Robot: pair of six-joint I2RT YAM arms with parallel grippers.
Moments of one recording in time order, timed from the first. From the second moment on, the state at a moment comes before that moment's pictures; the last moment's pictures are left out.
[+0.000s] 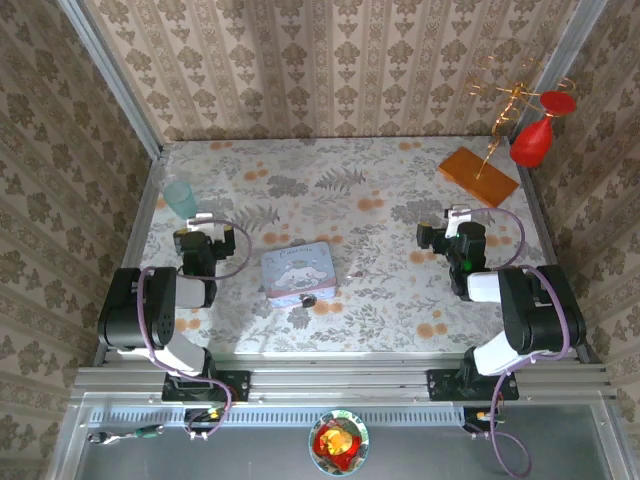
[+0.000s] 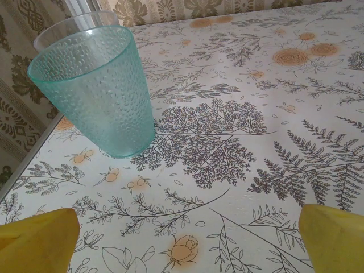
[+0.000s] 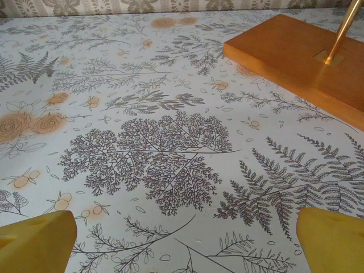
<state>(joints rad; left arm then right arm) -0.06 1.56 0.35 0.87 -0.18 0.05 0.00 1.53 0.40 0.73 0.02 0.03</state>
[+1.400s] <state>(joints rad) -0.09 1.53 0.31 0.91 -0.17 0.09 0.01 1.53 0.40 0.73 0.01 0.02</state>
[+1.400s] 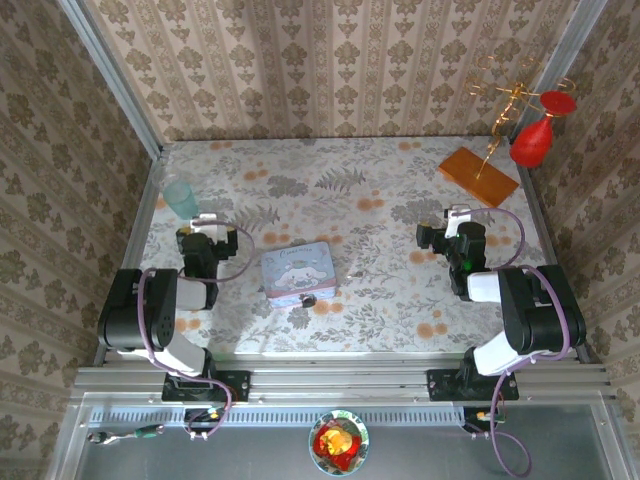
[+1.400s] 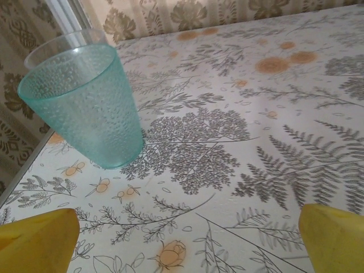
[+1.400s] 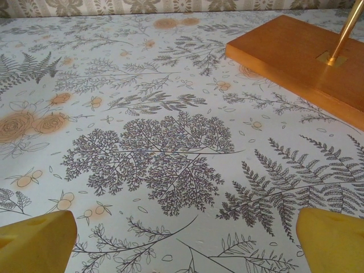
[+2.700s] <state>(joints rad) -0.17 0.76 0.44 -0.27 0.17 -0.60 0.52 0.91 0.62 -0.27 -0.03 0.59</state>
